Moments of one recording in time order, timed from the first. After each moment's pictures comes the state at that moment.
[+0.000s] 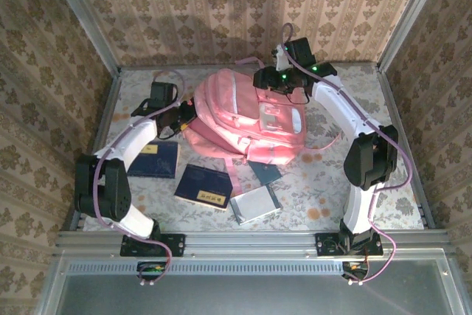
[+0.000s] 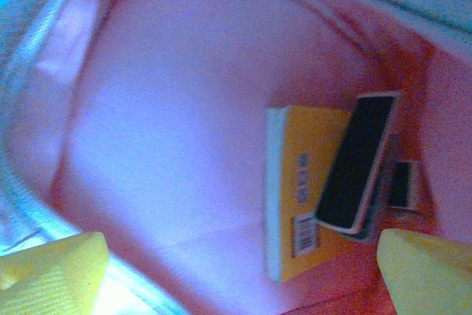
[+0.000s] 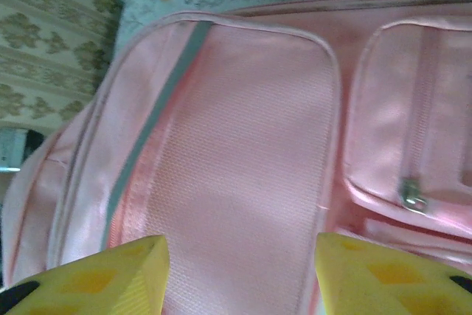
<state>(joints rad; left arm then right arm) -0.25 1.56 1.13 -0.43 0.33 -0.71 0.32 1.89 1.83 -0.72 -0.40 0.45</state>
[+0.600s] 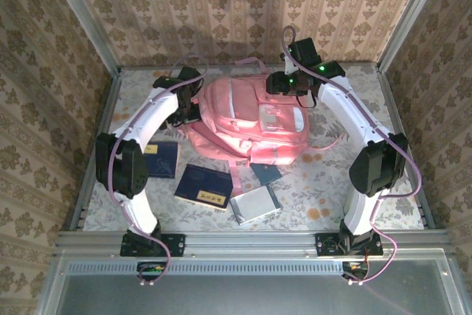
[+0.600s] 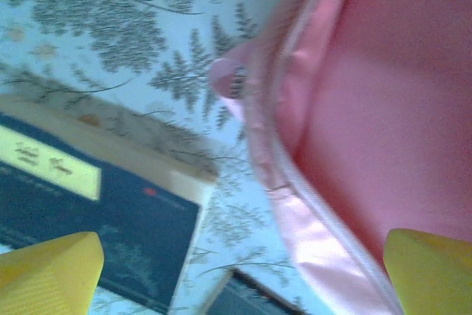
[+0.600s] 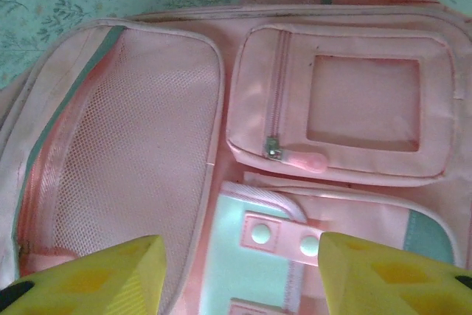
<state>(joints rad) -0.41 1.80 1.60 -1.16 -0.28 -0.61 0.33 1.81 1.83 -0.88 -0.15 0.30</state>
